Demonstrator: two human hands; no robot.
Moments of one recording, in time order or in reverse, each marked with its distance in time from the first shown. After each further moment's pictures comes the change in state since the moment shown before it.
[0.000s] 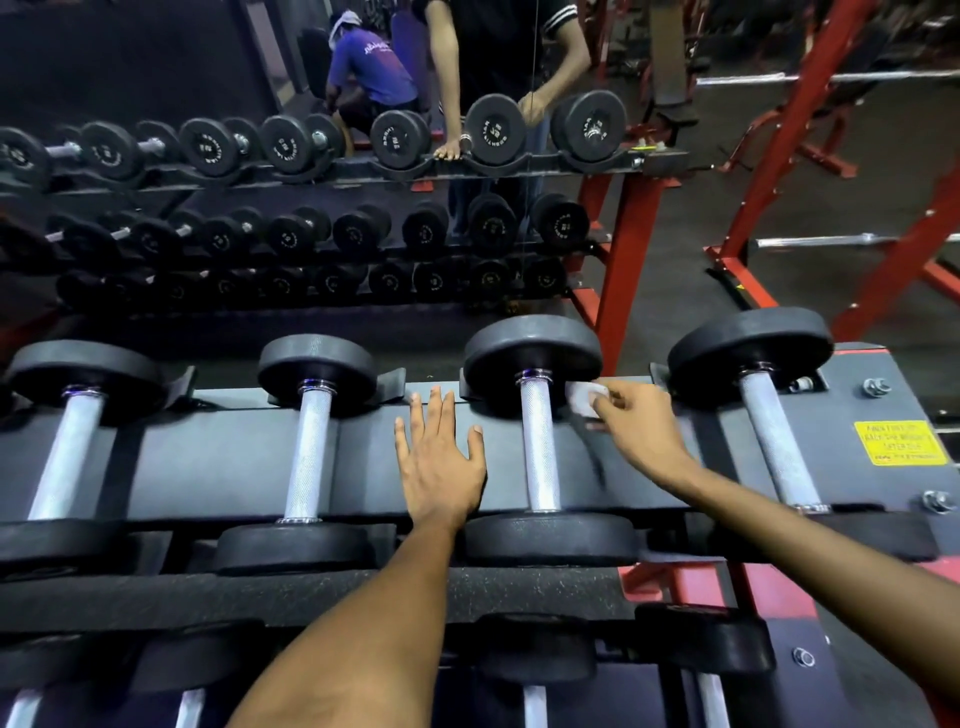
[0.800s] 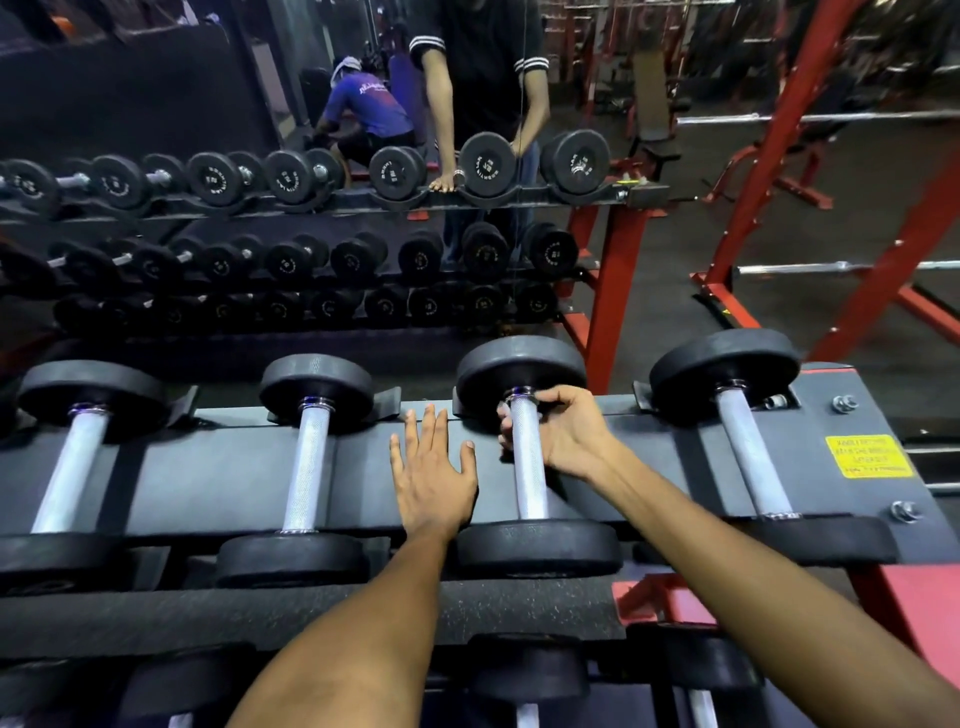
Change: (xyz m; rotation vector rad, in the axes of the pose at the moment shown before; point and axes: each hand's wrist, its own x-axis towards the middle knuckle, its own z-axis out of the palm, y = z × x) left_hand 0.000 0.002 -0.003 -0.022 0.001 -0.004; right_hand 0.011 -0.040 0.028 1.108 -0.412 0.699
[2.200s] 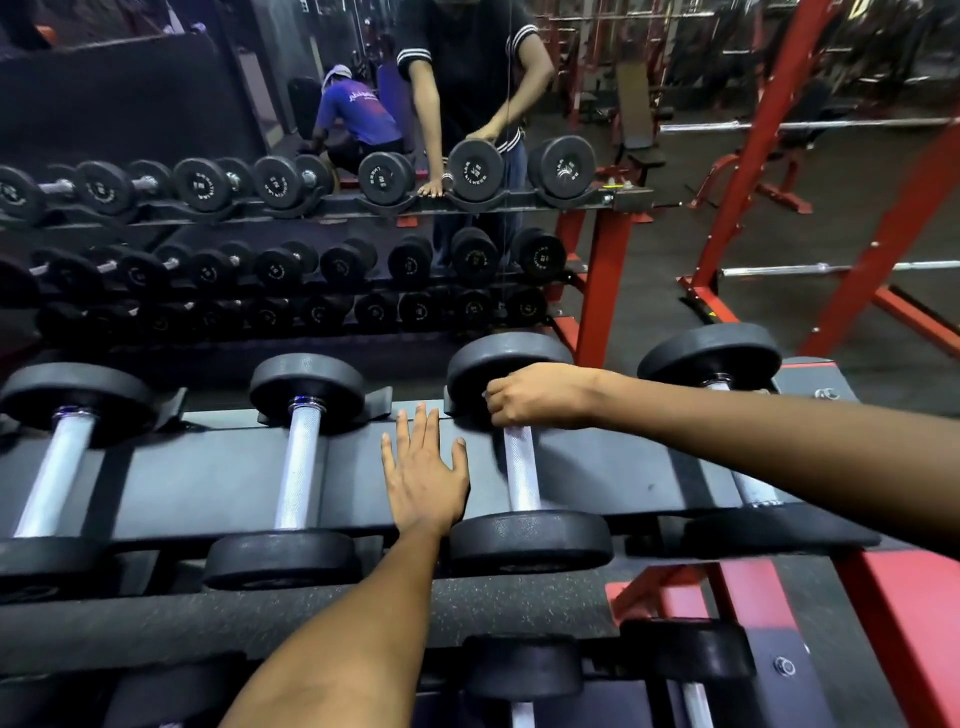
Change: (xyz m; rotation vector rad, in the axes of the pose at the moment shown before) left_hand 0.001 -0.001 0.003 0.045 0.009 0.004; right_hand 0.009 -0.046 0.024 -2.735 -0.755 -1.086
